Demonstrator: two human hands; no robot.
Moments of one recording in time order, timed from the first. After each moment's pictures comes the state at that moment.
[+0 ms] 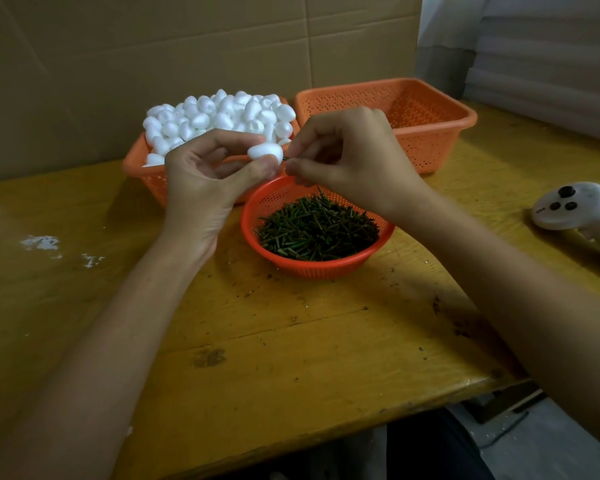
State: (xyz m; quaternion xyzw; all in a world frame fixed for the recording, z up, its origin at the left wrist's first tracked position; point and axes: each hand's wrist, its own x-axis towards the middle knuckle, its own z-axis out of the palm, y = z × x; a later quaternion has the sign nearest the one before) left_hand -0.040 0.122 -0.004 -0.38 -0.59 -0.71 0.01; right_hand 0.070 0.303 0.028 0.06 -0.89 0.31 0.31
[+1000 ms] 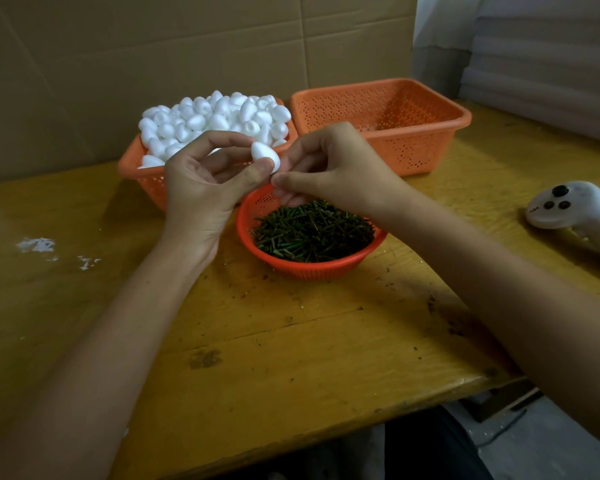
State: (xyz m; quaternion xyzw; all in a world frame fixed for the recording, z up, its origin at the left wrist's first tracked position) left_hand -0.038 0.126 -0.008 -0.36 -0.59 -0.72 0.00; right_hand 0.058 0.302 0.015 0.06 -0.83 0.52 0.18
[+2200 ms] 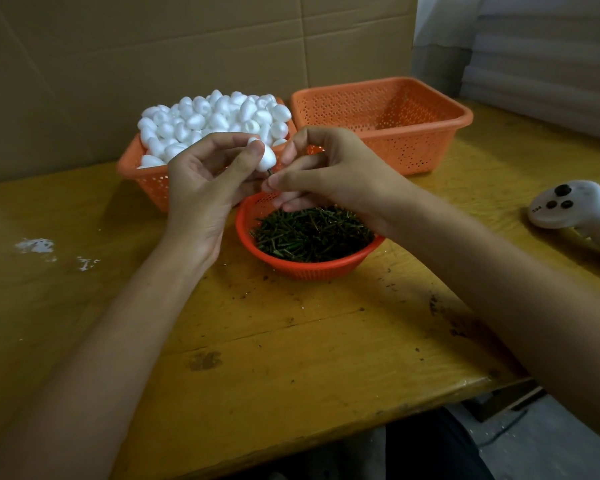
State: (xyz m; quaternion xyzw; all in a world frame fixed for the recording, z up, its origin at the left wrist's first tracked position) left_hand -0.033 0.128 -0.003 -0.32 -0.58 -0.75 -0.04; right_hand 0.068 0.290 0.022 0.02 -0.72 0.68 0.11
